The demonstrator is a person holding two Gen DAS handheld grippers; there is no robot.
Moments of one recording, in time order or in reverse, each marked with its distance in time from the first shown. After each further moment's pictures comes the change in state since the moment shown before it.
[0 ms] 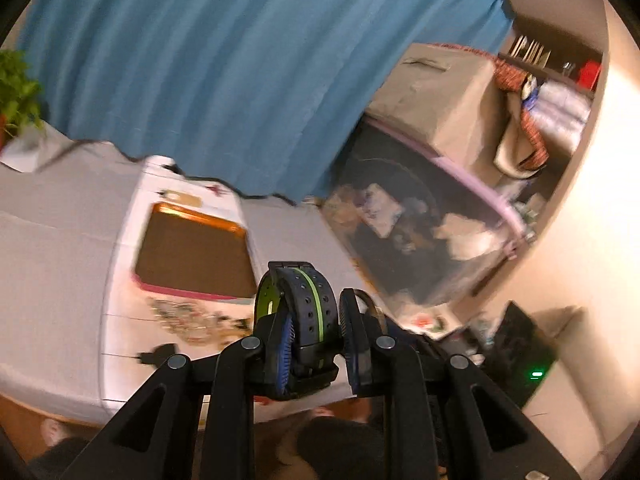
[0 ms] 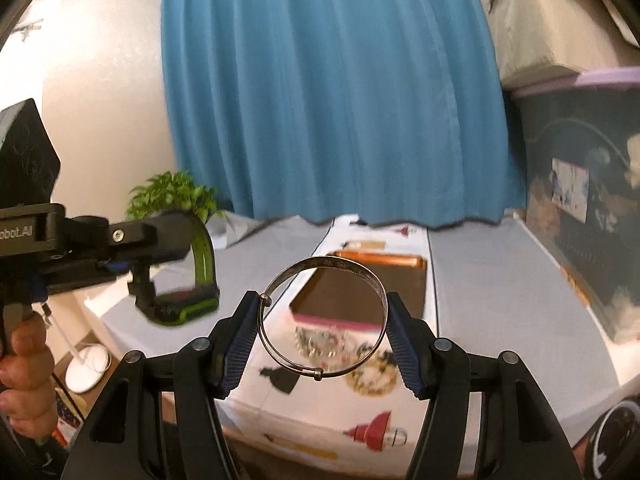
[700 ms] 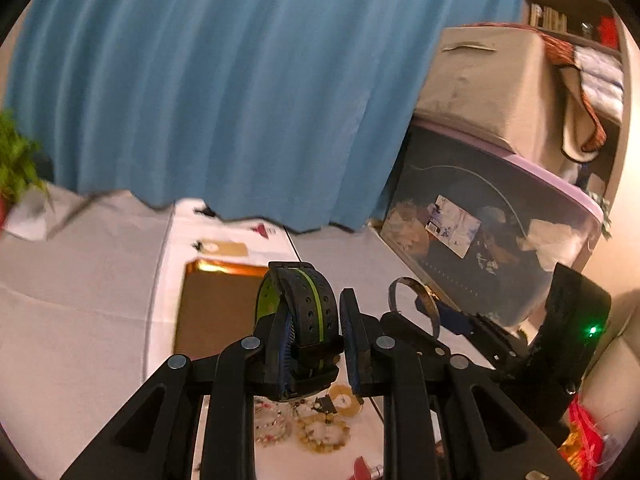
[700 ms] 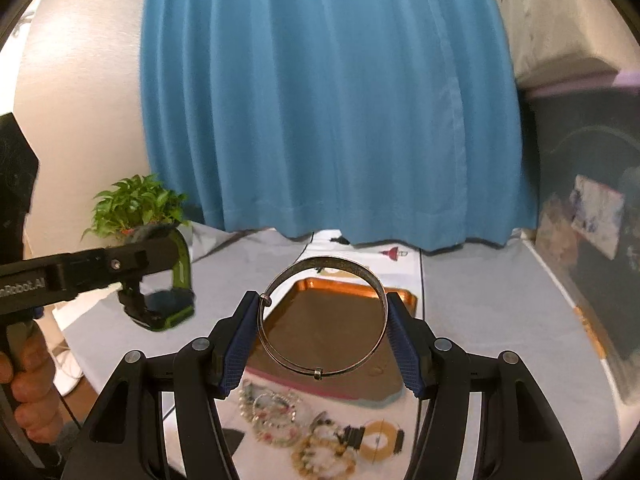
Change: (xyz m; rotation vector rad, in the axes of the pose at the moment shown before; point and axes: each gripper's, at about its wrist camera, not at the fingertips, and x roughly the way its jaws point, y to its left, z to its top) left arm 0.114 0.068 0.054 0.133 -0.051 0.206; right arm 0.132 -0.057 0.039 -0.020 0.008 -0.006
